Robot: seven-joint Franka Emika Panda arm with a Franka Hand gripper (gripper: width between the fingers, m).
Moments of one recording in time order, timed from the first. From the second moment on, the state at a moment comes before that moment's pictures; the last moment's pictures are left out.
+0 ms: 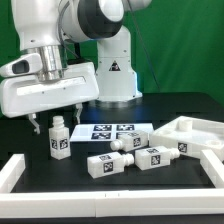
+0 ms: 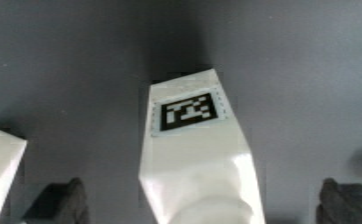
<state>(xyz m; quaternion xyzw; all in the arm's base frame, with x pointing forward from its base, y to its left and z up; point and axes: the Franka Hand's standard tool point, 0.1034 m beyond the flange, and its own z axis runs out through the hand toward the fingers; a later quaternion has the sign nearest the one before) 0.449 -0.146 0.058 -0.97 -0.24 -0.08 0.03</state>
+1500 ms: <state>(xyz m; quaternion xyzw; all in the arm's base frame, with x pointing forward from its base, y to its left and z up) 0.484 -0.017 0.102 -0.99 -0.05 -0.11 0.03</state>
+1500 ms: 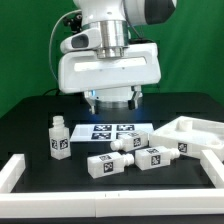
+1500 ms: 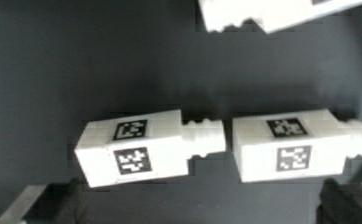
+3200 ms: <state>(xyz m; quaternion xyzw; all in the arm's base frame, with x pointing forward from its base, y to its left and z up) 0.537 -0.003 0.060 -0.98 0.16 -0.04 0.08</state>
